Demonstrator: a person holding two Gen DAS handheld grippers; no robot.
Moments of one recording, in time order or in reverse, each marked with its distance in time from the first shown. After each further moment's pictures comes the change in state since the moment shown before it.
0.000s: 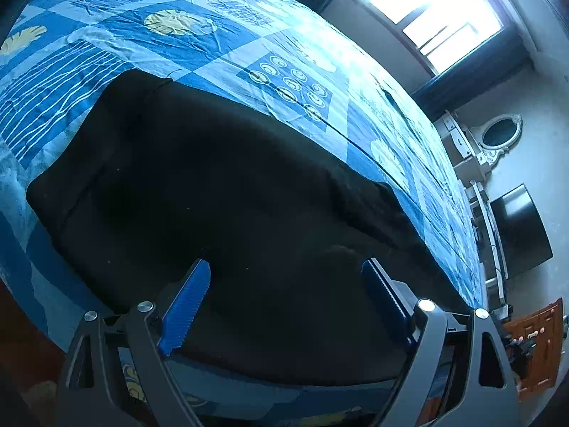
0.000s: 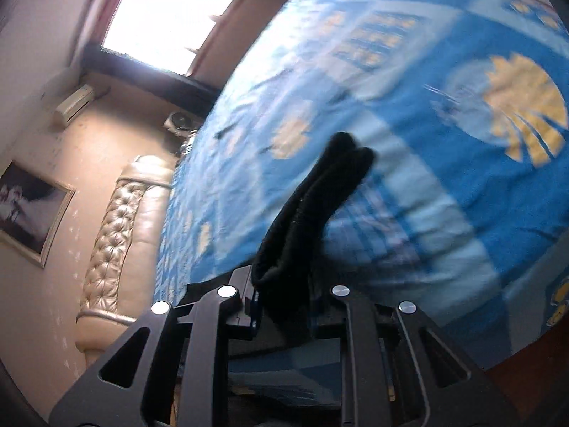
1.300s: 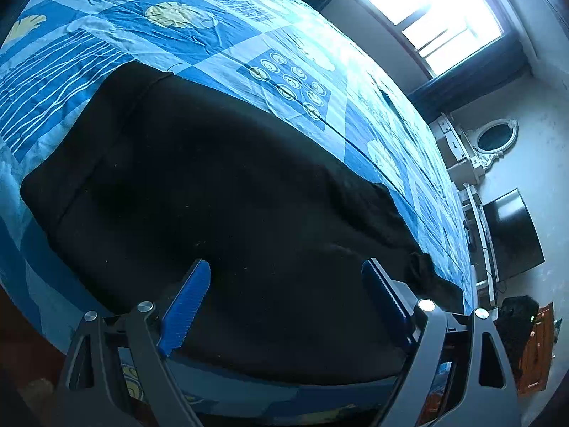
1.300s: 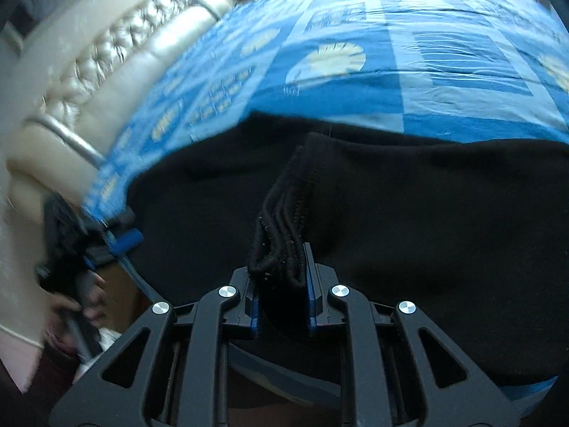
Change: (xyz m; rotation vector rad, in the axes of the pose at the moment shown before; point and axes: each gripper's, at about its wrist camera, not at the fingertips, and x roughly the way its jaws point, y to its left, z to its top) left arm 0.003 0.008 0.004 -0.031 0.014 -0.040; right arm 0.291 0.253 -0.229 -0.617 0.432 -0.177
